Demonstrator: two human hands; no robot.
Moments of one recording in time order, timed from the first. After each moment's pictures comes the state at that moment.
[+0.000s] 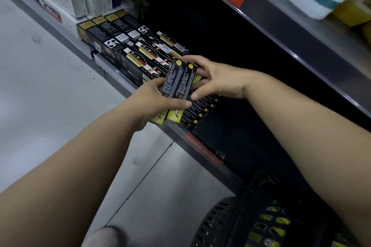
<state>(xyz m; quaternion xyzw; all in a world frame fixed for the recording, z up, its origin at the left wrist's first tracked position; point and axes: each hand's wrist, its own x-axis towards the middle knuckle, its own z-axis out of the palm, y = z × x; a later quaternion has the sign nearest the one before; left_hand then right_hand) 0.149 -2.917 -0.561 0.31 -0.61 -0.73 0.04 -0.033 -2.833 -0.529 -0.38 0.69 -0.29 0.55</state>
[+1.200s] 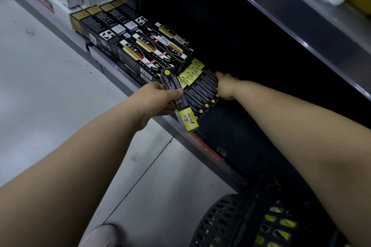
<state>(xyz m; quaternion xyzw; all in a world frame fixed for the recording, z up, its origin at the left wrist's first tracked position) 0.139 -2.910 -0.574 0.40 -0.56 -0.72 -0.01 -0.073 -2.828 -0.598 -0.28 0.91 0.13 0.26</state>
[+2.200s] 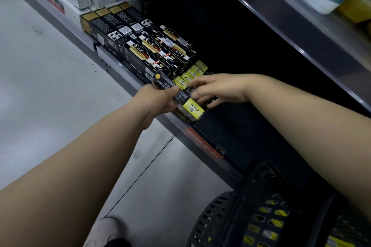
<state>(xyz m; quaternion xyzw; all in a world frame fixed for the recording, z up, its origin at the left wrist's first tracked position) 0.146 -2.905 -0.578 0.45 -0.49 -0.75 0.06 -0.018 -2.820 -0.535 -0.34 0.78 -0.09 0.52</state>
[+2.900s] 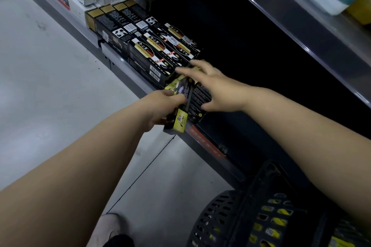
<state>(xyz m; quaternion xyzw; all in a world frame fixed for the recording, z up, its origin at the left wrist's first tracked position) 0.154 -2.902 -0.577 0.38 -0.57 -0.72 -0.07 0.010 -2.818 -0.526 -0.60 0.76 0.03 0.26</state>
